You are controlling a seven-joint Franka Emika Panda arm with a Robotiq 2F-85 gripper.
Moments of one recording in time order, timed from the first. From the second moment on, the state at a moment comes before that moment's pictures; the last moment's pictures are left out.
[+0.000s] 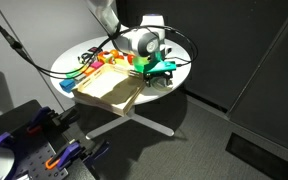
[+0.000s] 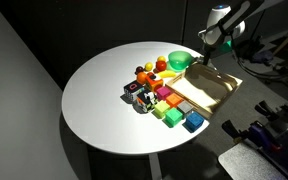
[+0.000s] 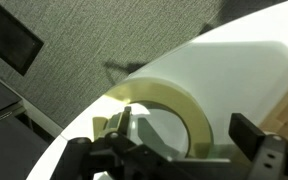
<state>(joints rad) -0.16 0.84 0.01 -1.71 -0.20 2.62 -0.68</state>
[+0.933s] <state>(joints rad) -0.16 0.85 0.00 -1.68 -0.20 2.62 -0.67</state>
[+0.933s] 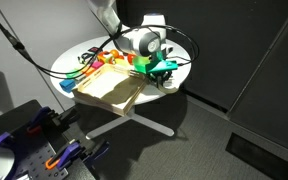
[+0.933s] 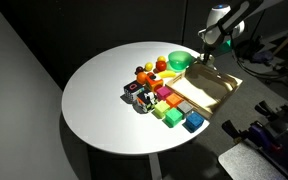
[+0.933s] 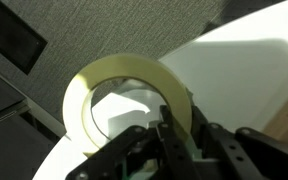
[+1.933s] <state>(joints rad) -0.15 0.72 0.00 -1.73 -0.20 2.63 -0.65</state>
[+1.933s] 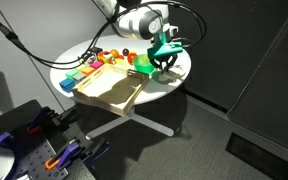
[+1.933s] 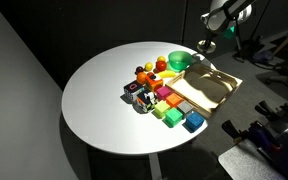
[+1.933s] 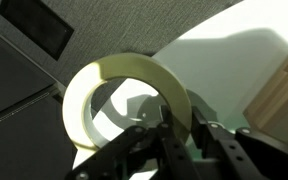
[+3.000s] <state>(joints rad) -0.19 0.37 0.10 -2.20 -0.14 2.72 -0.72</state>
